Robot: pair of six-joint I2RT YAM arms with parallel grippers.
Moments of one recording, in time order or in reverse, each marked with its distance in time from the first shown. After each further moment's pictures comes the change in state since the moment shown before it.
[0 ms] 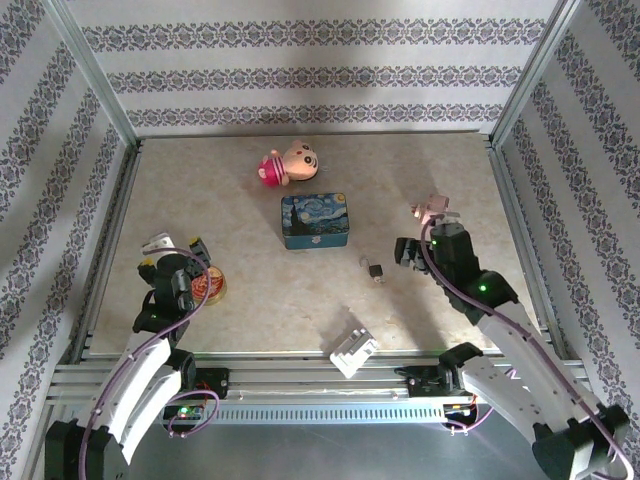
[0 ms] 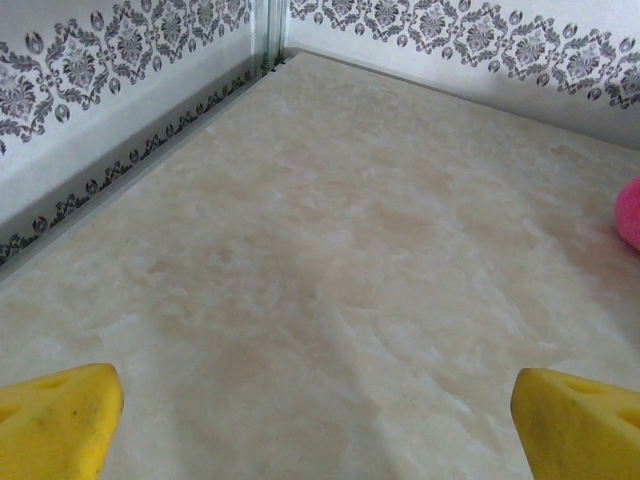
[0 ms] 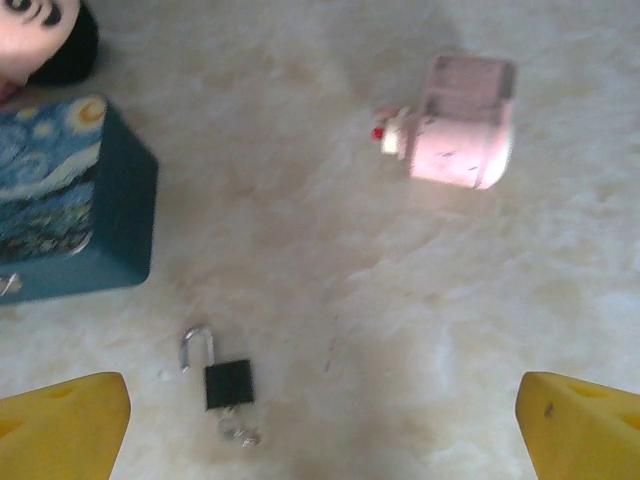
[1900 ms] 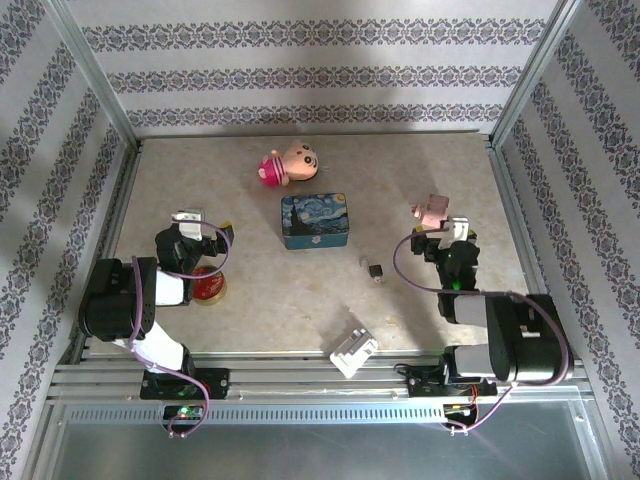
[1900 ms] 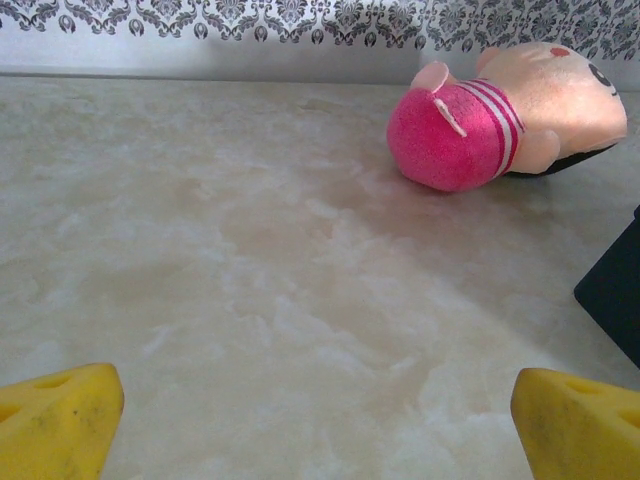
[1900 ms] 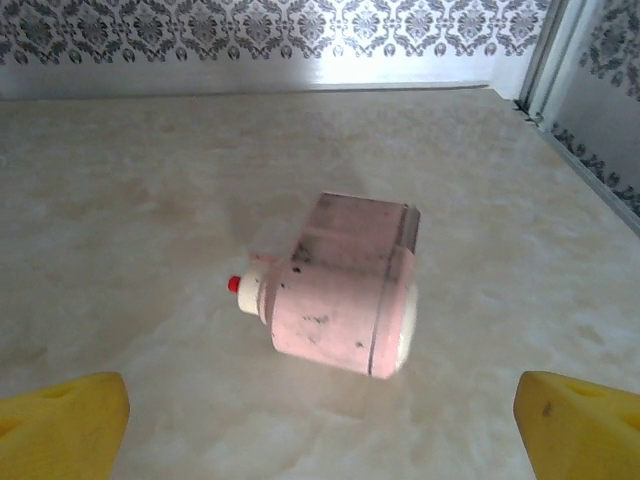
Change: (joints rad) left arm 0.252 0.936 0.089 0.968 0.800 0.290; right arm -0.369 0.631 -0.493 1.552 -0.212 -0.368
